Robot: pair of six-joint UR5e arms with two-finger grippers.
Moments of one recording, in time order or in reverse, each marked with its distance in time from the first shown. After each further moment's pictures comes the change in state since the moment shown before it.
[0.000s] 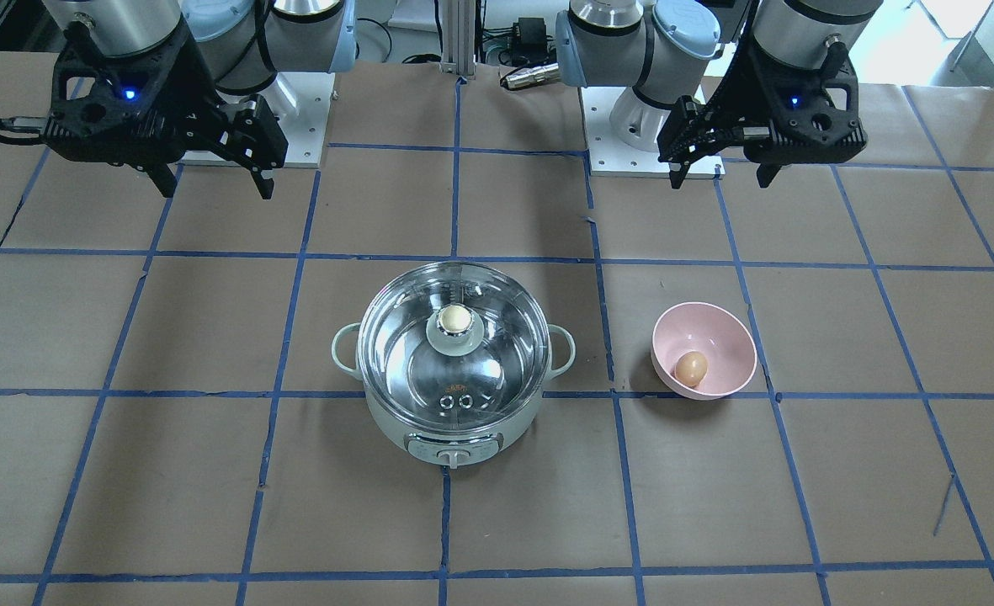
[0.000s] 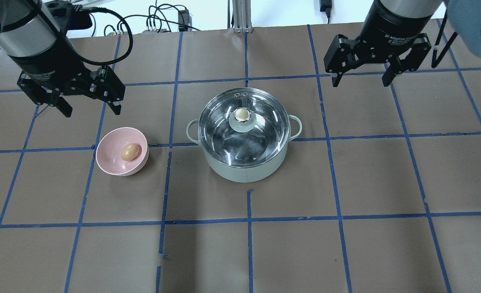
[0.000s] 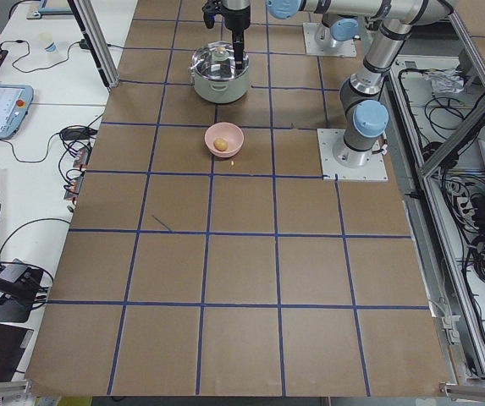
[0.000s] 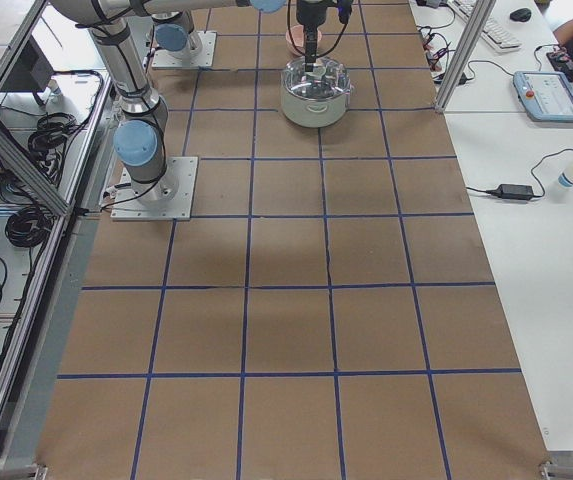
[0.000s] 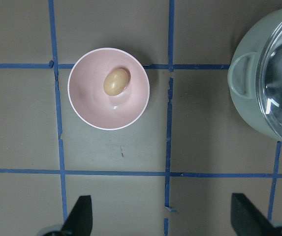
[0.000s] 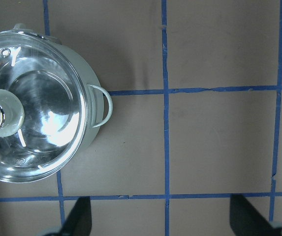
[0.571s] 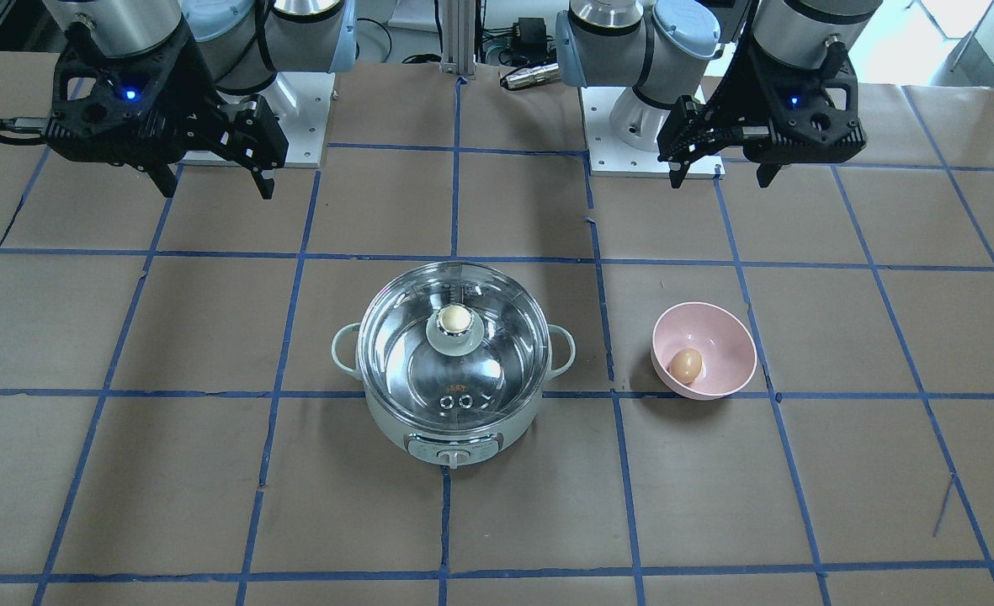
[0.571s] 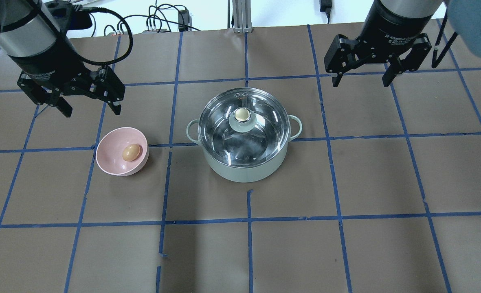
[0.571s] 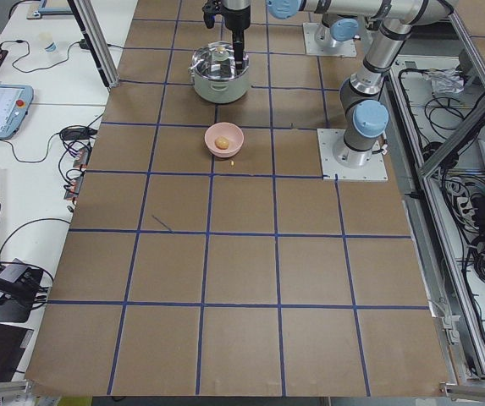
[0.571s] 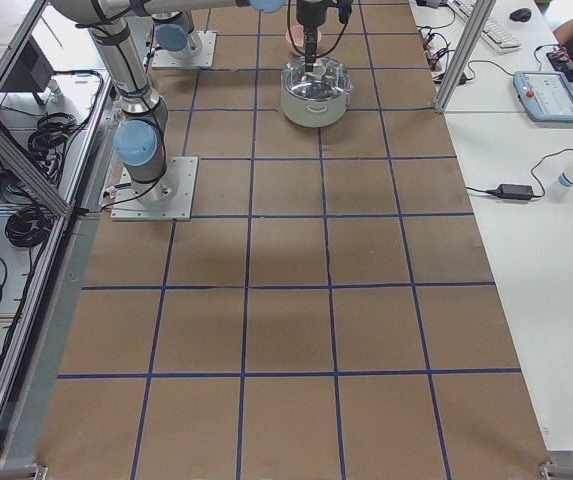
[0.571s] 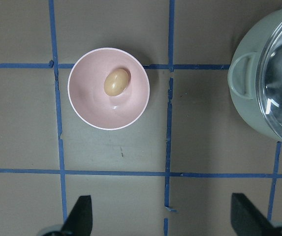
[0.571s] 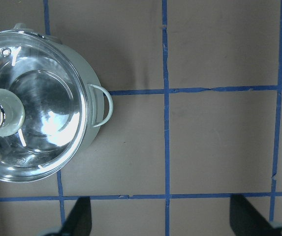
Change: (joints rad) left arm 0.001 0.003 -0.002 -0.002 0.003 0.011; right arm 0.003 0.000 0.000 0.001 0.000 0.003
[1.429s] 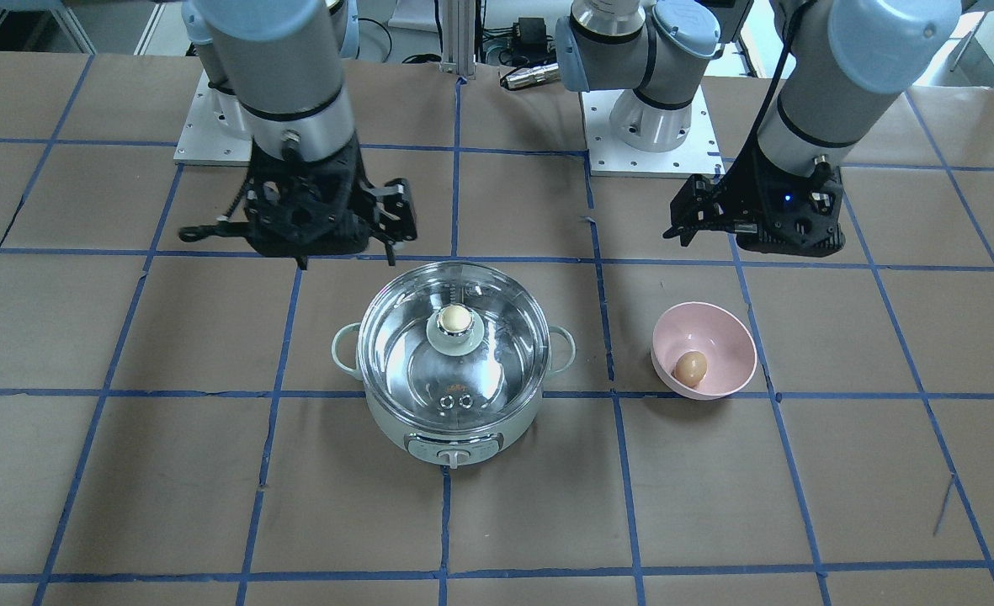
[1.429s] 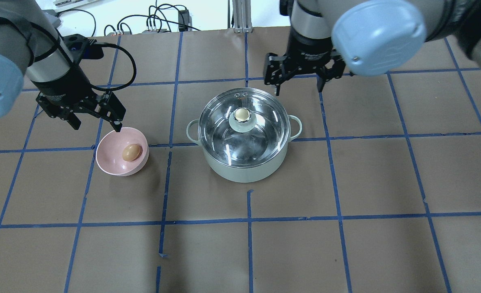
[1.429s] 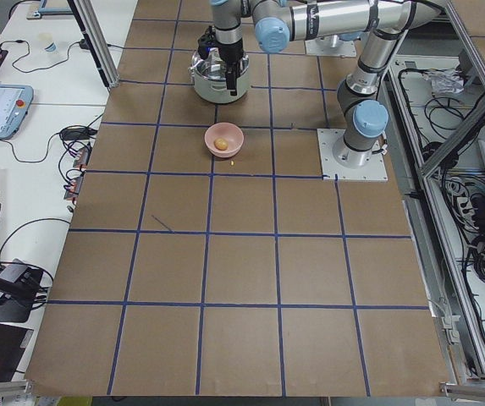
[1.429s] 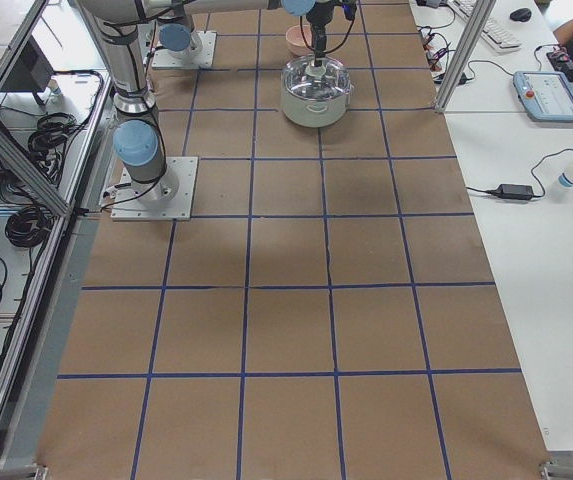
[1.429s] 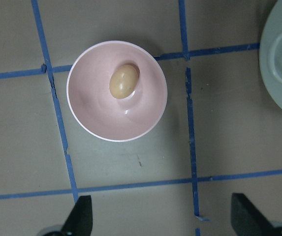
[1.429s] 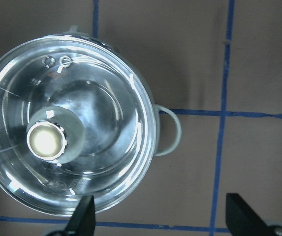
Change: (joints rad) left arm 0.075 -0.078 -0.160 0.192 0.009 0.195; right arm 0.239 0.207 -0.040 -0.190 -0.015 0.167
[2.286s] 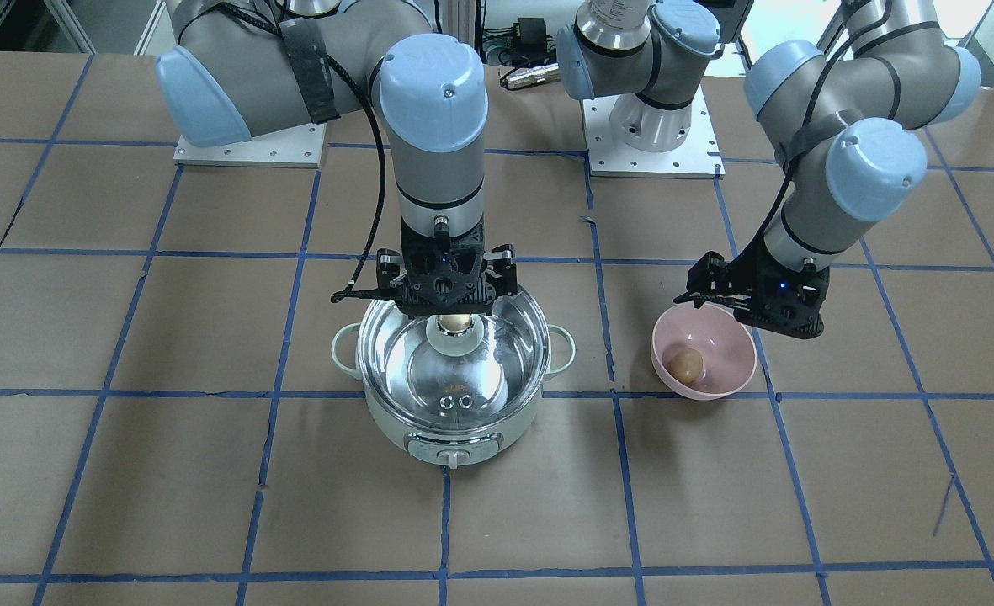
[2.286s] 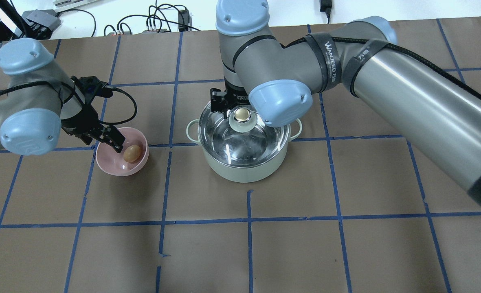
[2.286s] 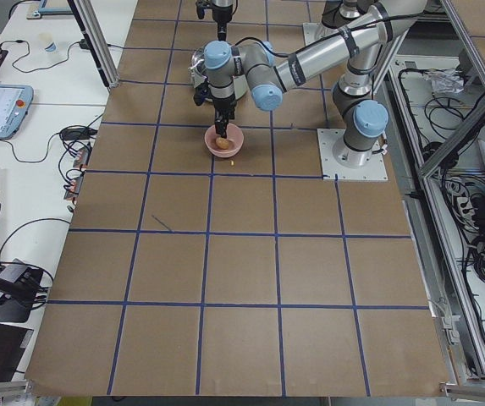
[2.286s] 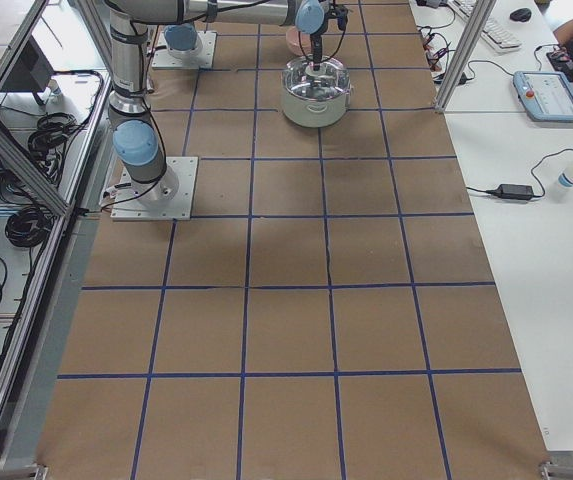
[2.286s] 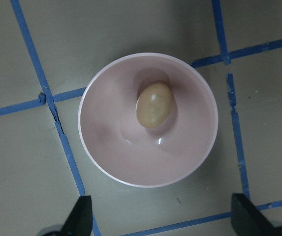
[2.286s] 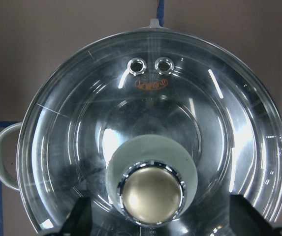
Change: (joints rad) left arm 0.117 -0.126 -0.242 0.405 -0.009 0.337; right arm 0.132 0.118 0.092 -0.251 -0.011 0.151
